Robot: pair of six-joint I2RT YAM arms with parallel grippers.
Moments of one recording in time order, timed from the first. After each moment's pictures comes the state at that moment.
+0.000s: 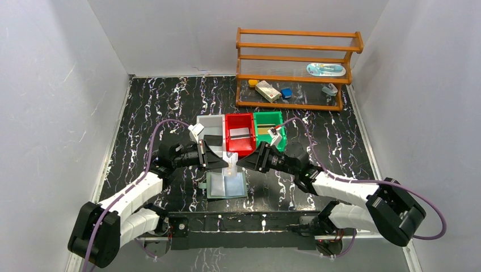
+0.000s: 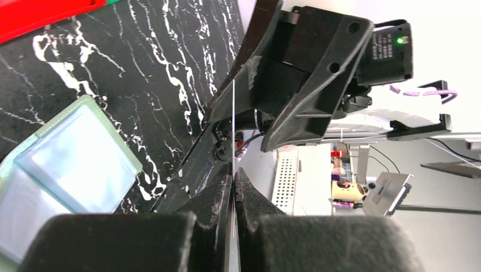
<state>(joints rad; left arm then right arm) -0.41 1.03 0.41 0.27 0.86 -0.98 0.81 1.15 0.39 0.56 -0.36 1.05</state>
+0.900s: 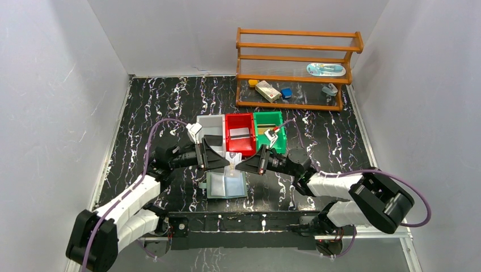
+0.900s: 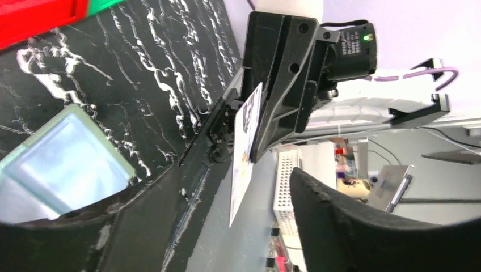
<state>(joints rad) -0.41 1.00 0.40 0.36 0.92 -1.01 0.81 1.32 0.32 1.06 -0.54 1.22</state>
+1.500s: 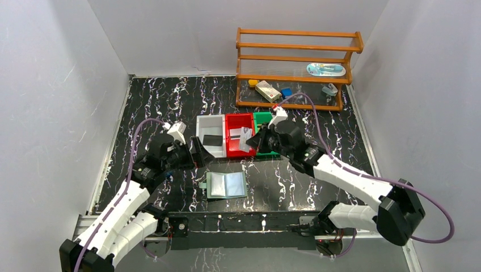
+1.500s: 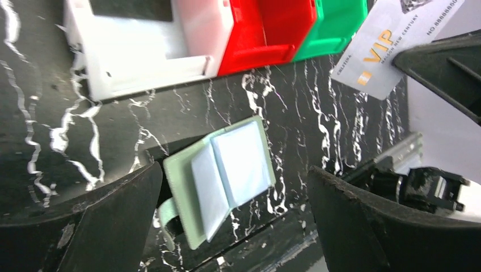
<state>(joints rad) -0.41 0.78 0.59 -0.42 0.30 -0.61 0.80 1.14 0.73 0.04 -0.05 0.74</state>
